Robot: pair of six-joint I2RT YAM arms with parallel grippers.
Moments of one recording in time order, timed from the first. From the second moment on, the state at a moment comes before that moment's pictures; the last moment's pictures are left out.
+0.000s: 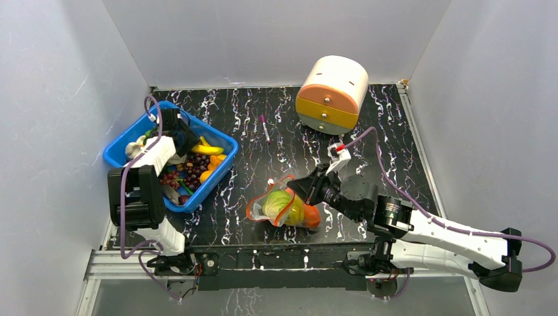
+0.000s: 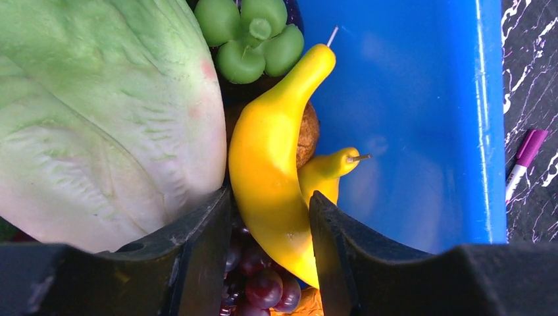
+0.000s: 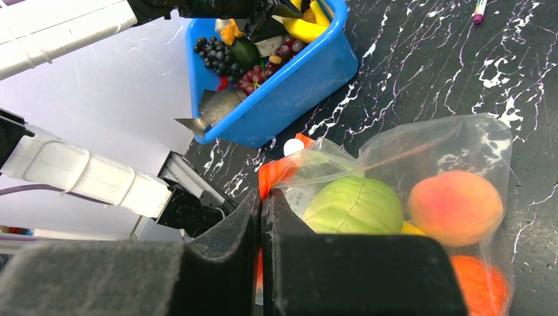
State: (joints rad) left arm 0.07 1.63 1.07 -0.35 -0.10 -0.61; right arm 1.18 0.78 0.76 -0.17 0.36 0.75
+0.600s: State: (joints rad) left arm 0.07 1.47 1.07 -0.44 -0.13 -0.59; right arm 1.18 0.78 0.76 -0.18 0.36 0.77
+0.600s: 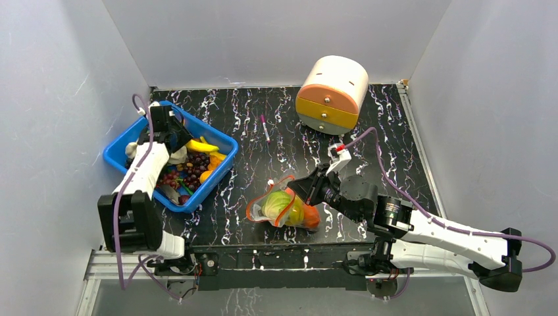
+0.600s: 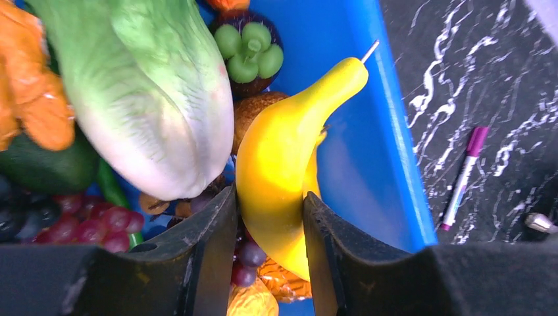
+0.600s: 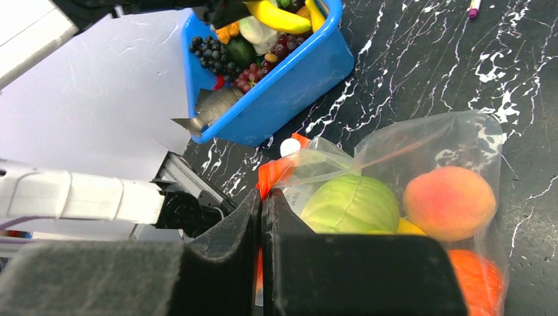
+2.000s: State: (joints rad) left arm -0.13 0.68 0.69 -0.21 0.60 -0.56; right arm 1.18 1.06 0.90 -0.15 0.54 1.10
